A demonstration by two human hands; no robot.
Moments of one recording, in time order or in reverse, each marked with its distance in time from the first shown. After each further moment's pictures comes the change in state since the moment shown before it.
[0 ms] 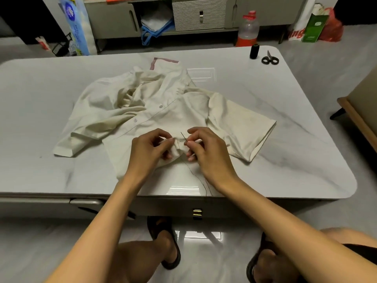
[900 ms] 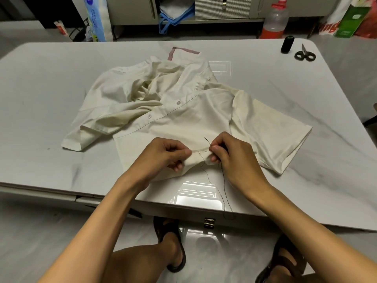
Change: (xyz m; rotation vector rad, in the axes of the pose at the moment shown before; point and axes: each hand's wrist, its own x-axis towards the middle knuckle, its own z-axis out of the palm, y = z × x) left_hand 0.012 -0.005 -0.017 -0.169 -0.341 -0.318; right_hand 0.029 0.031 -0.004 -0.258 -0.087 -0.034
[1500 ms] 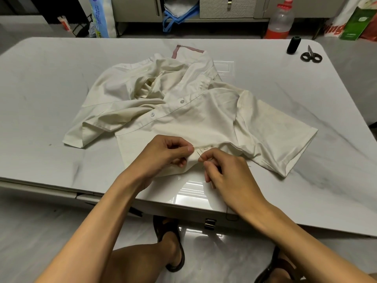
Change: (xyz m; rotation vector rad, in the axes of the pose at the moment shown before) left_hand -0.002 0.001 -0.002 -0.087 -0.006 0.023; right_hand -0.025 -0.015 0.013 -0.042 -0.102 -0.023
